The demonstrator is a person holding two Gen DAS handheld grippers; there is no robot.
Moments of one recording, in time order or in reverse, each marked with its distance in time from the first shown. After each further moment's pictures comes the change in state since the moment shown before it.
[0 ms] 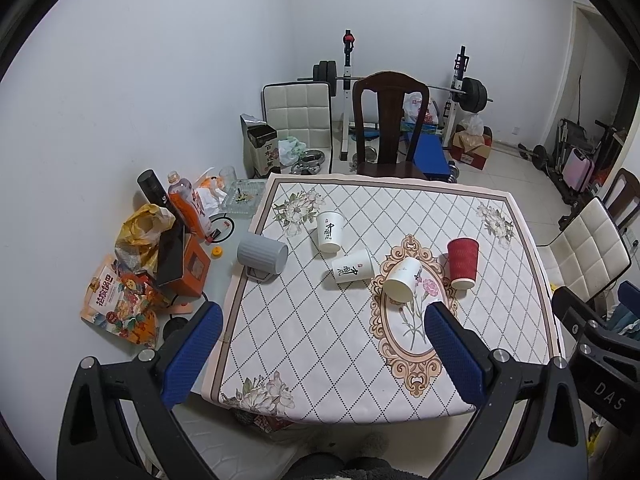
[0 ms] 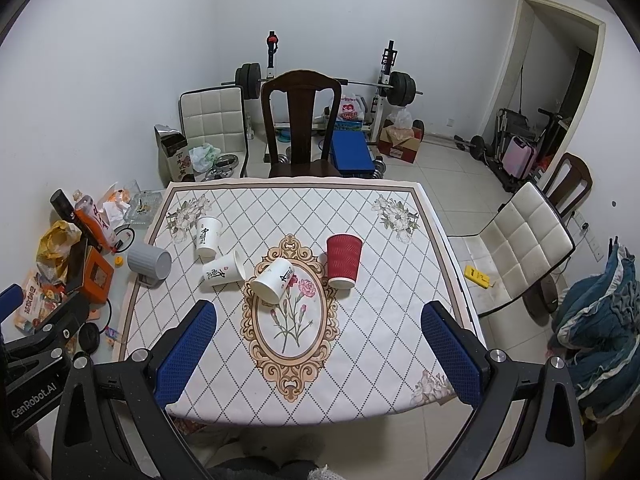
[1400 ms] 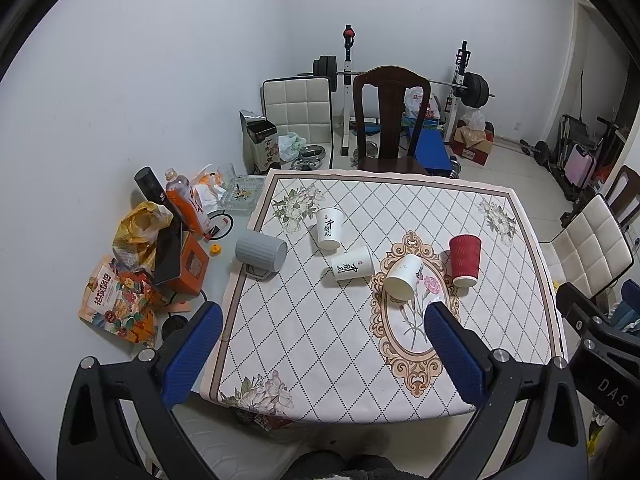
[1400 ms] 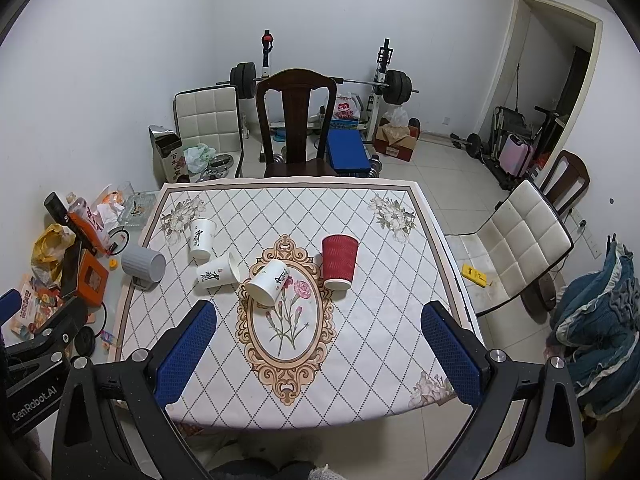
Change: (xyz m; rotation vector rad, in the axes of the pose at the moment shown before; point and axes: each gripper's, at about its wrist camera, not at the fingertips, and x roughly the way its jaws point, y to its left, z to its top) left arm 0.011 -0.001 -0.002 0.010 0.017 0.006; right arm 0.002 -0.005 0.001 0.003 0.004 -0.008
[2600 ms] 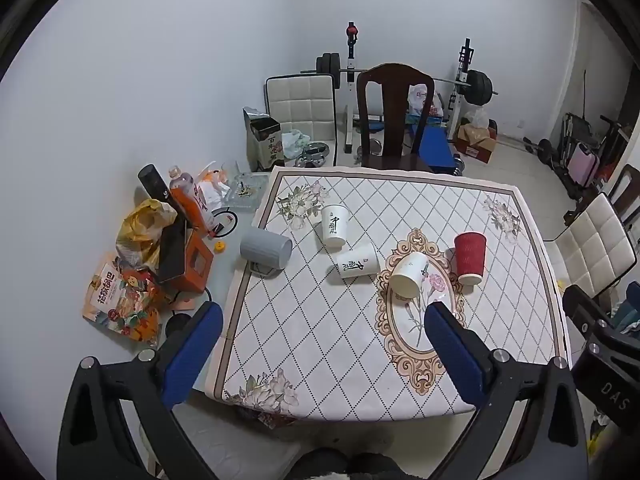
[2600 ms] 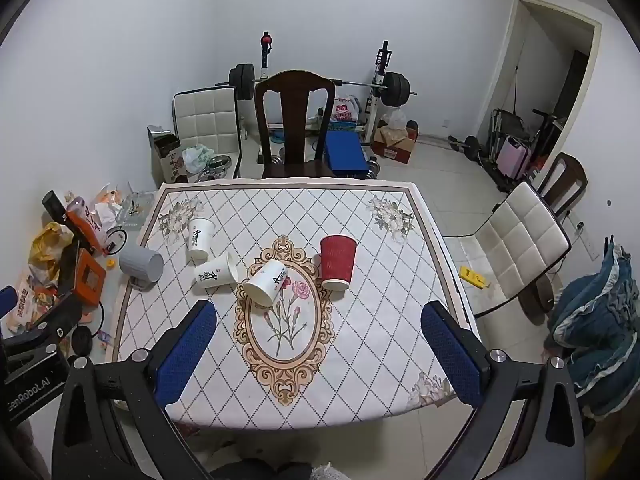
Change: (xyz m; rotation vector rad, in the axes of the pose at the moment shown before) left arm 0.005 0.001 -0.012 -0.002 0.005 0.007; right arm -0.002 -0.003 -0.004 -0.002 -0.020 -0.005
